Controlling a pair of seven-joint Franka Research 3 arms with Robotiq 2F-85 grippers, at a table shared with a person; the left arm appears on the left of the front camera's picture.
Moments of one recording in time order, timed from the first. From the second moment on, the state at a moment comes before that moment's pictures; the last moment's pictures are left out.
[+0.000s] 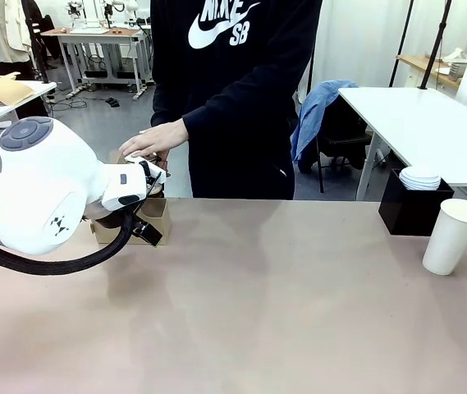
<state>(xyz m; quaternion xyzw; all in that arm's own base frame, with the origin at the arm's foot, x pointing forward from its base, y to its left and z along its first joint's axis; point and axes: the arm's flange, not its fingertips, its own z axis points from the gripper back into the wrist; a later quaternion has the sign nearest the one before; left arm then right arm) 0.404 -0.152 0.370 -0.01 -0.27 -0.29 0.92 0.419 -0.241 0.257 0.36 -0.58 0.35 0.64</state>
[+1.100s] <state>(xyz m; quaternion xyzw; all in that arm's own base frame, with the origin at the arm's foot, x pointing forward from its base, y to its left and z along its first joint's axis) 0.404 -0.152 0.370 -0.01 -0.27 -0.29 0.92 0.438 -0.196 0.233 0.42 -0.56 0.36 0.62</state>
